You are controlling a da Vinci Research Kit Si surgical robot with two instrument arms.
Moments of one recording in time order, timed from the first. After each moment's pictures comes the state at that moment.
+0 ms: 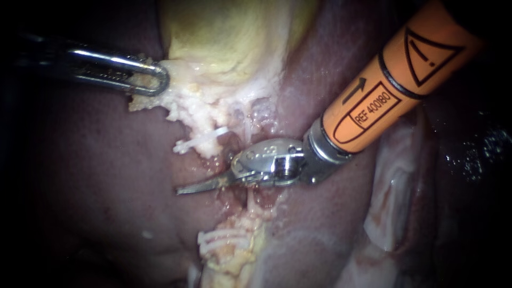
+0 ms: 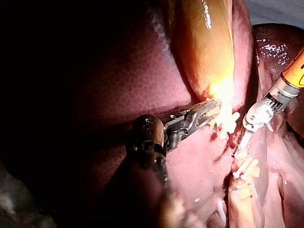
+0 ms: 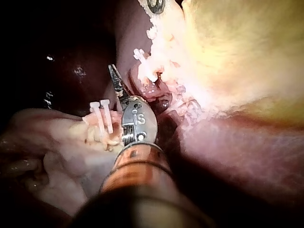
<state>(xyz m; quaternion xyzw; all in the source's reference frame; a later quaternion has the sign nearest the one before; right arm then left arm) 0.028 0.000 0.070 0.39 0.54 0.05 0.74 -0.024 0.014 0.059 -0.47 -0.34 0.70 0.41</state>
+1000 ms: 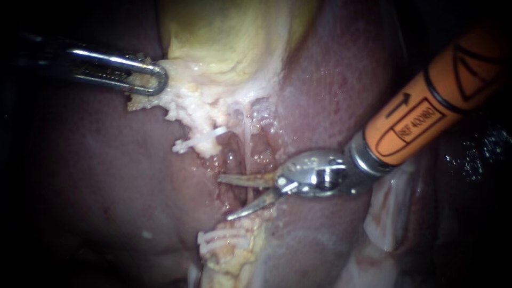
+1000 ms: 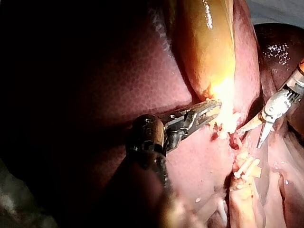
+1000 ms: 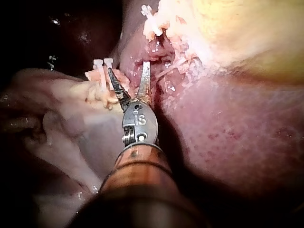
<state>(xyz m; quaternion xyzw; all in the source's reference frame) 0.019 -0.001 0.070 0.17 0.54 0.15 0.81 -0.023 0.015 0.059 -0.47 -0.35 0.70 0.41</state>
